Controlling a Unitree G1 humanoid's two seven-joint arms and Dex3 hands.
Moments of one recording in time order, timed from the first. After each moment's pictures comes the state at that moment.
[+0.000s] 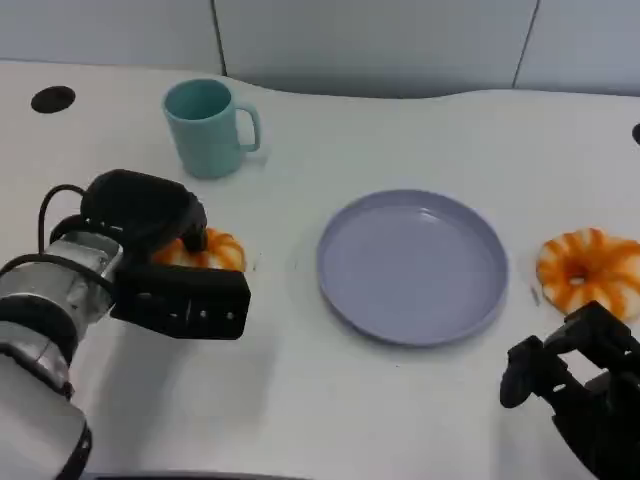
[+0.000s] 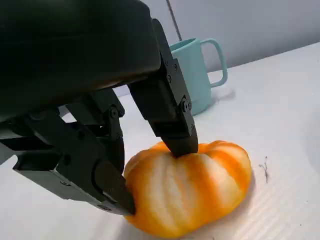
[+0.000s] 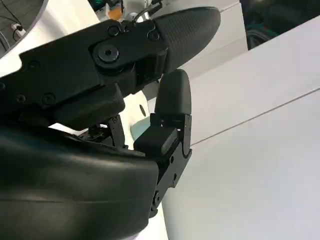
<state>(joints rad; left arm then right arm) -0.96 0.30 -0.63 1.38 0.86 -0.34 0.36 0.18 0.07 -0.16 0.00 0.62 -0.07 0.64</state>
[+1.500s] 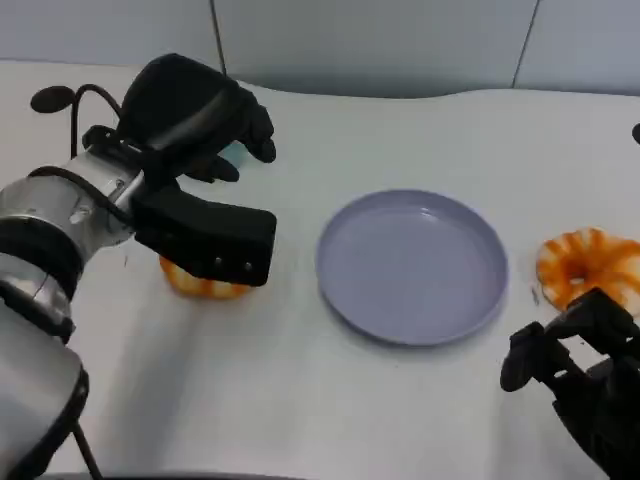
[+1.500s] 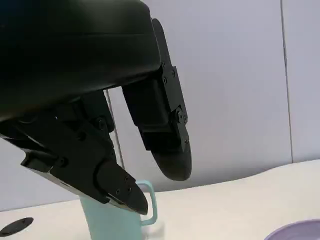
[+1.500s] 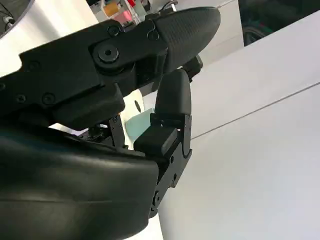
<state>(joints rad) -1.12 0.32 -0.64 1.29 0.86 -0.59 0.57 0.15 0.07 -0.16 0.01 0.62 -0.08 0.62</state>
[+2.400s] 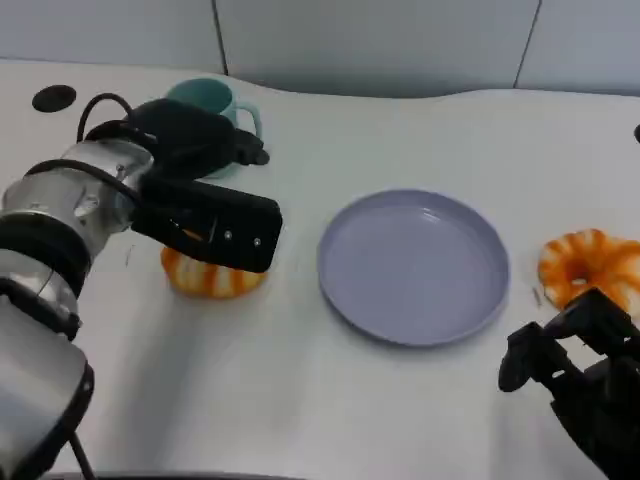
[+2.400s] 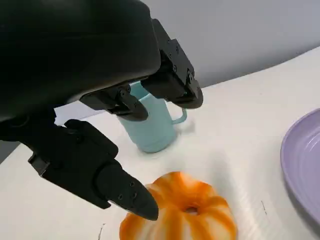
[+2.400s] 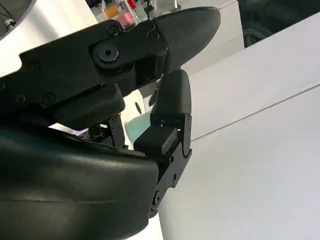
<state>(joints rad) -1.13 0.31 -0.61 1.27 0.79 -0.43 0.01 0.15 0.07 -0.16 0.01 0.62 -0.08 0.62</state>
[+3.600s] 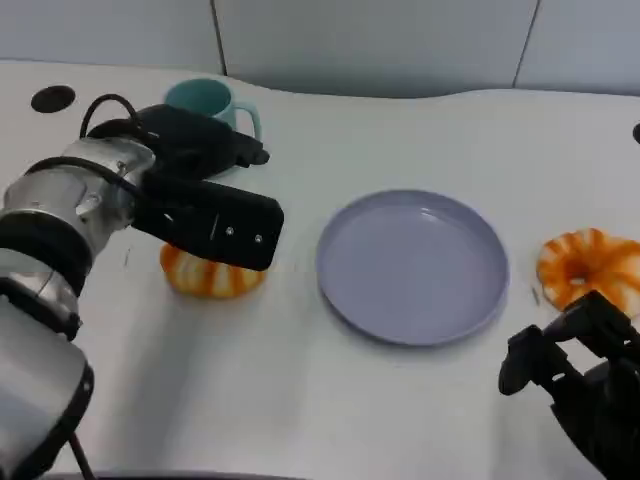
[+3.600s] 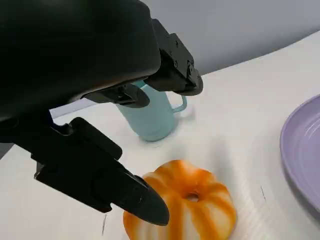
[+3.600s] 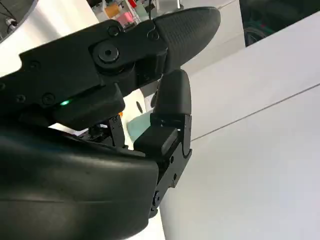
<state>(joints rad) -1.13 0.31 -0.62 1.26 0.78 -0.41 -0.07 0.16 0.07 -0.16 0.01 0.61 -0.08 0.62</state>
